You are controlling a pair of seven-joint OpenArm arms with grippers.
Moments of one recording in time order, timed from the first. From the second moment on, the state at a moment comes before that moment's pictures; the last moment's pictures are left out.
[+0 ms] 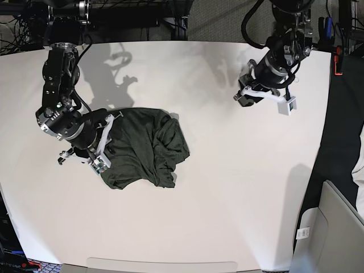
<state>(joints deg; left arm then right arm) 18.8 -13.5 -0.3 116.7 -47.1 28.3 46.8 8.2 12.4 3.5 103.9 10.4 38.8 -60.1</state>
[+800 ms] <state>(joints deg) 18.9 -13.8 2.6 116.6 -47.1 28.2 45.0 9.7 4.7 -6.1 81.1 10.8 38.0 -52.1</state>
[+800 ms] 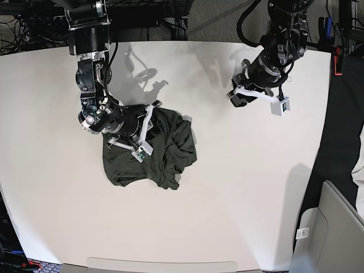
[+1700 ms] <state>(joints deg) 22.9 -13.9 -6.4 116.9 -47.1 28.7 45.0 -9.1 18.6 4.5 115.9 26.4 39.1 -56.2</state>
